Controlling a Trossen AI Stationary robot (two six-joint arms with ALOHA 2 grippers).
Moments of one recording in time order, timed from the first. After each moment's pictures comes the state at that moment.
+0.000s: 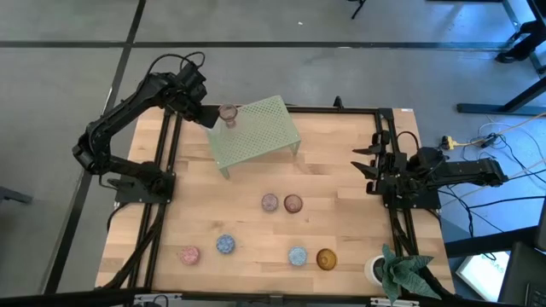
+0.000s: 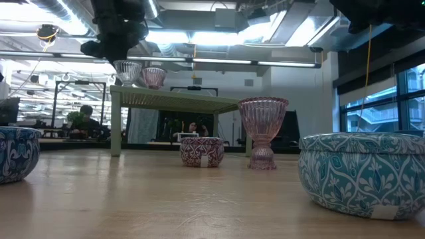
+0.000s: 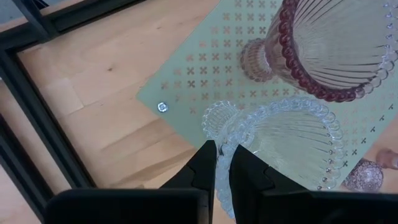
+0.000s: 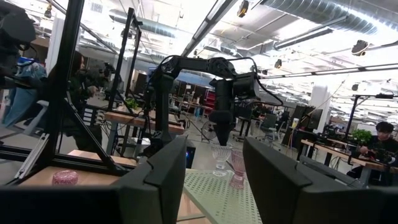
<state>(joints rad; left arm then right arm) 0.86 1.29 1.33 -1.27 0.11 -0.33 0.10 0.26 0.23 0.33 0.16 -0.27</state>
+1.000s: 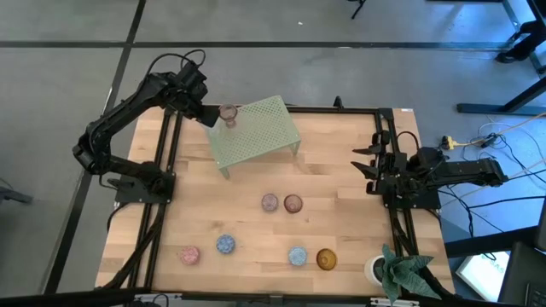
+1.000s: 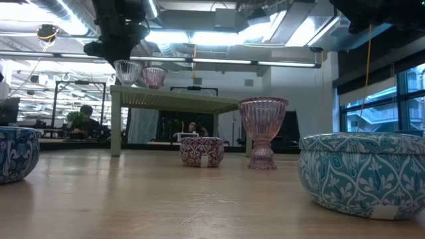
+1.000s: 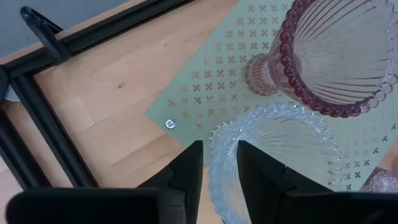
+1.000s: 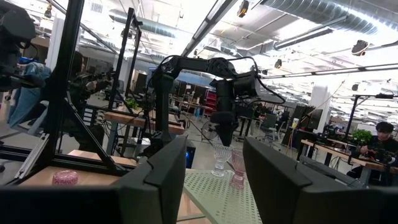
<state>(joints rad) 0.86 1.29 1.33 -1.23 0.07 -0.28 0.10 0.26 0.23 0.33 0.16 -0.27</state>
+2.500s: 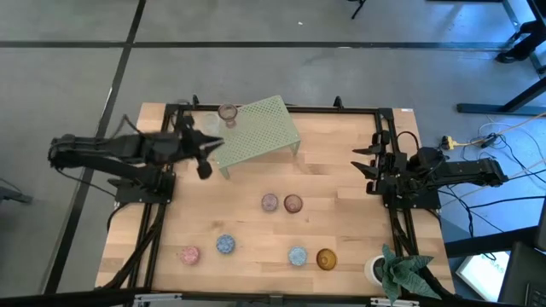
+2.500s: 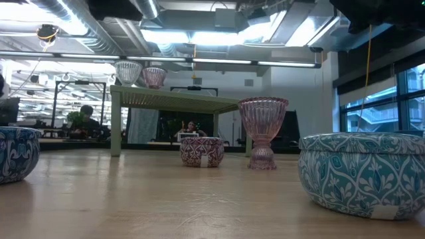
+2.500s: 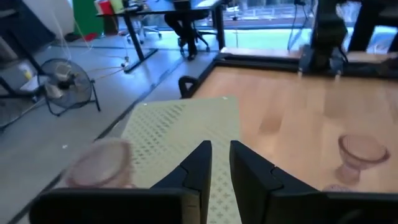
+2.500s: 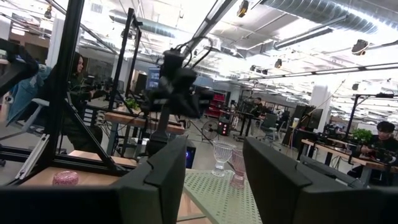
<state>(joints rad) -0.06 0.74 0.81 -0.44 -0.53 -0.05 0.10 0.26 0.23 0.33 0.16 -0.26</state>
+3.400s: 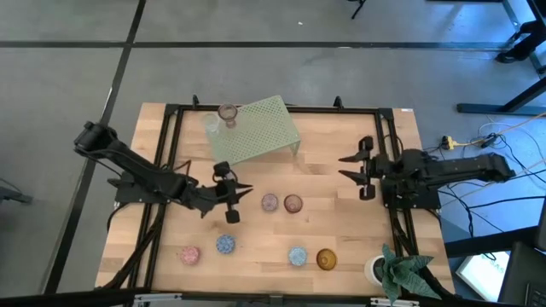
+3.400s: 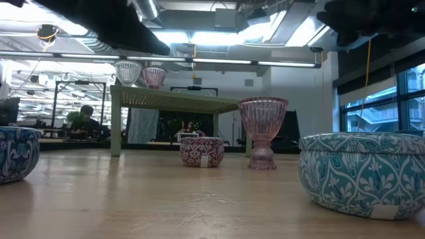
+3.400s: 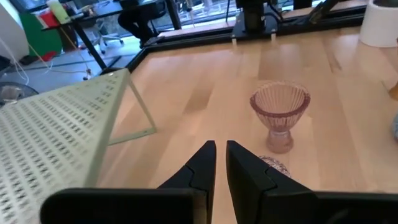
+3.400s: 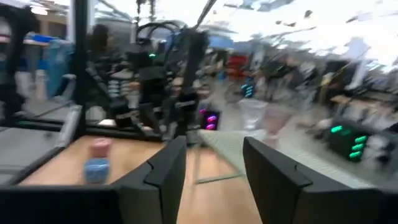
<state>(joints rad) -0.42 1.27 0.61 0.20 -0.74 -0.08 0.10 0.44 0.25 0.30 0.11 -0.12</state>
